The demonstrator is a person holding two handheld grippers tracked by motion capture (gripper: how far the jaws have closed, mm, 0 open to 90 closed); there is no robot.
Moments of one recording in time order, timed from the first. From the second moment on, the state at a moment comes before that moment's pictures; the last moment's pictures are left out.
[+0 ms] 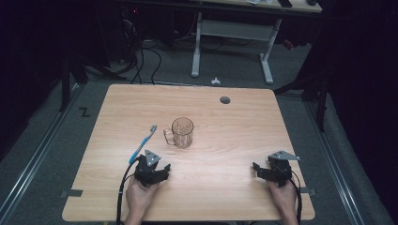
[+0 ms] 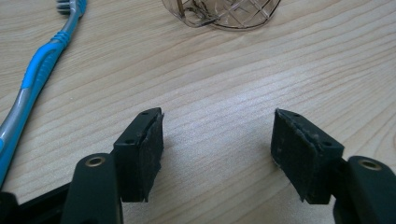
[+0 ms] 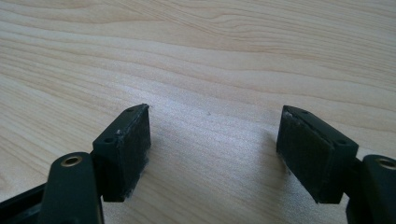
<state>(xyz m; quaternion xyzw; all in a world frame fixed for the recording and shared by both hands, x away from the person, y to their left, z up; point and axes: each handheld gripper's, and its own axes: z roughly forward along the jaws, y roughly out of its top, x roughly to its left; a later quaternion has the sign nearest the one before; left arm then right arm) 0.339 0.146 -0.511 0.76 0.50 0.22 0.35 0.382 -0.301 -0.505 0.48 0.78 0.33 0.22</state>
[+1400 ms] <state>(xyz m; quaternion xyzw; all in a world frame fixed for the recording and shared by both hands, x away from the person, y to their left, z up) 0.339 0.148 -0.507 0.77 0.49 0.21 0.35 0.382 -0.301 -0.505 0.48 0.78 0.33 0.22</state>
